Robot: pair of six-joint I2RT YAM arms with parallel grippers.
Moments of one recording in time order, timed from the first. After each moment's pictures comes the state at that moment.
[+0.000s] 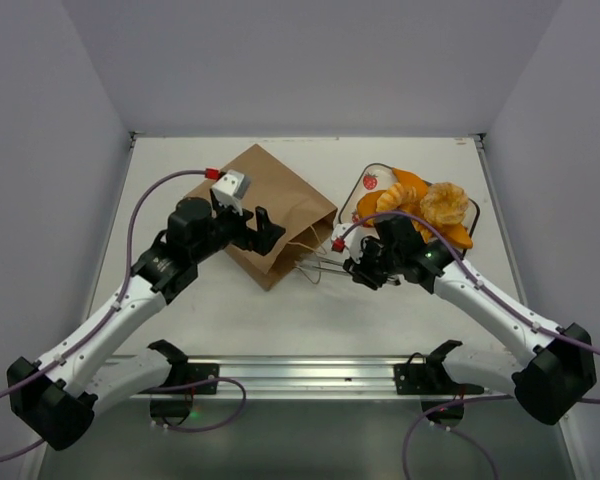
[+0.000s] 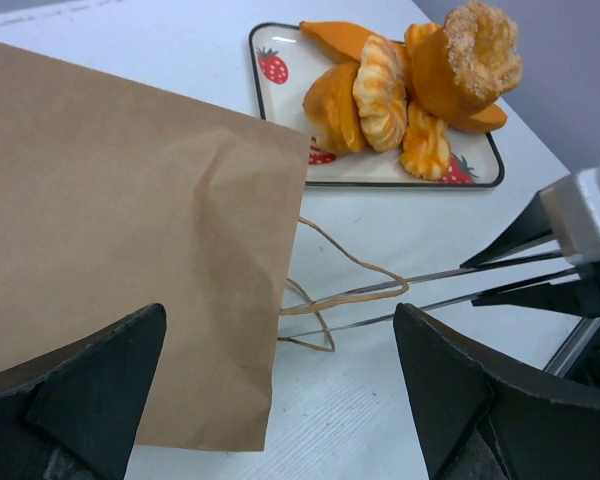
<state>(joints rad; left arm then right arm) -0.56 1.01 0.86 -0.16 0.17 -0.25 0.60 1.12 0.86 -0.64 -0.29 -0.51</state>
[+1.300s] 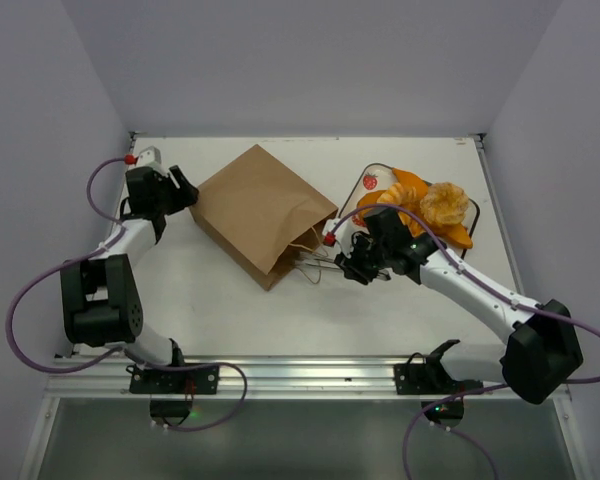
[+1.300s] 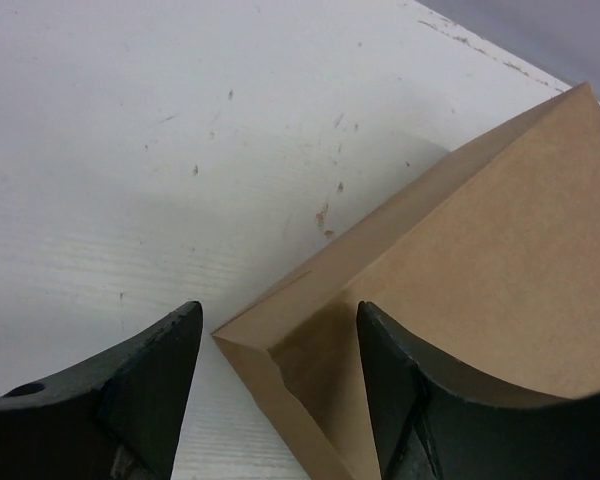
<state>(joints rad) 0.11 1.54 0.90 0.12 0.15 -0.36 0.60 1.26 0.89 -0.55 -0.31 -0.49</state>
